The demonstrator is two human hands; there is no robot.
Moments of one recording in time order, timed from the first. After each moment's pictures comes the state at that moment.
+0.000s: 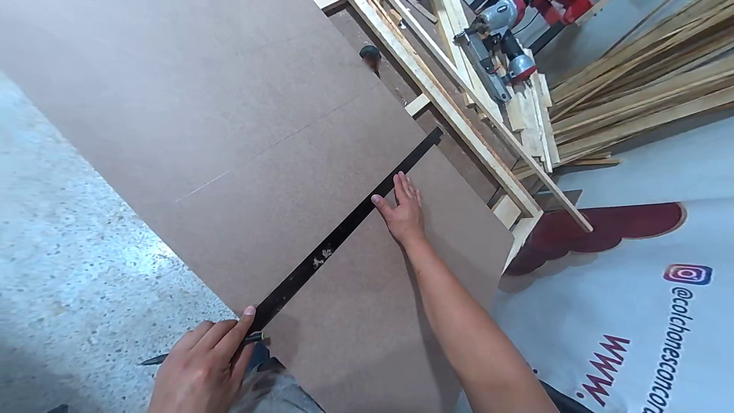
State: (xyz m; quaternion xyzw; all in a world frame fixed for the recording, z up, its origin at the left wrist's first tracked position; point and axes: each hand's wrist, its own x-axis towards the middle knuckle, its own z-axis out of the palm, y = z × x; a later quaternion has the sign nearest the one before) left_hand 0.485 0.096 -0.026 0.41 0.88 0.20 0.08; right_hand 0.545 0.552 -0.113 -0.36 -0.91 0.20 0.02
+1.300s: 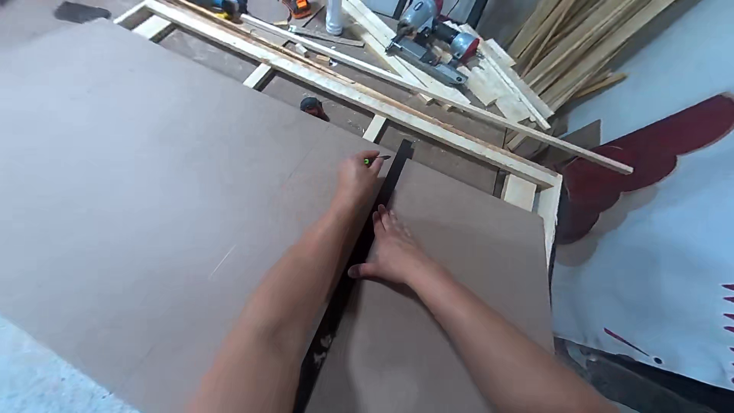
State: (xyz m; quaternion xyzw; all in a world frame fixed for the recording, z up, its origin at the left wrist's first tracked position) left_hand 0.345 0.595 -0.062 0.41 0.77 0.41 0.27; right_hand 0.510 0.549 -0.051 -0.39 -0.87 0.20 -0.24
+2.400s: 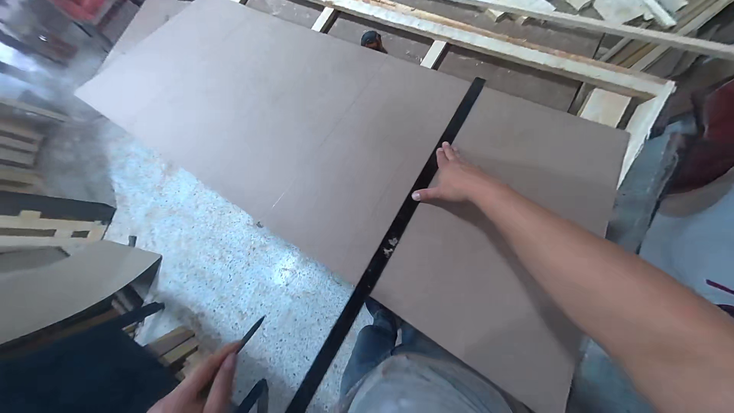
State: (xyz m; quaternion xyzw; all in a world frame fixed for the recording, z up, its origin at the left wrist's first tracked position) left_hand 0.455 -0.037 0.146 0.29 0.92 0.18 0.20; right_hand 0.568 0.506 -0.046 -0.38 -0.87 0.24 -0.20
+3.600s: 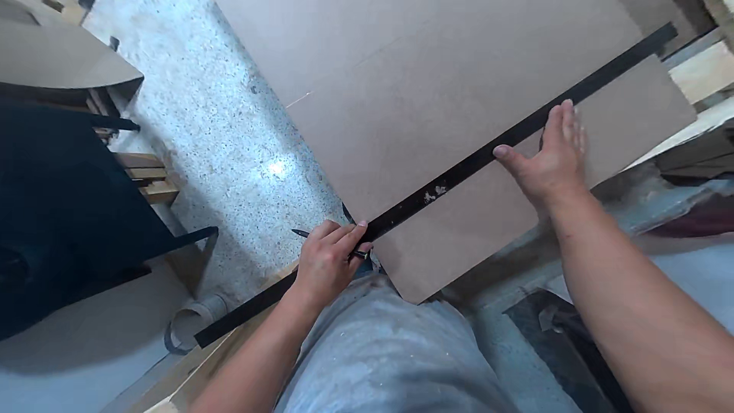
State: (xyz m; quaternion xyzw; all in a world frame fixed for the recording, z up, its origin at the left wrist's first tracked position) left_hand 0.748 0.122 -0.016 0.38 0.89 0.24 0.07; right_hand 0.796 0.567 -0.095 -0.30 -0.93 0.20 -0.04
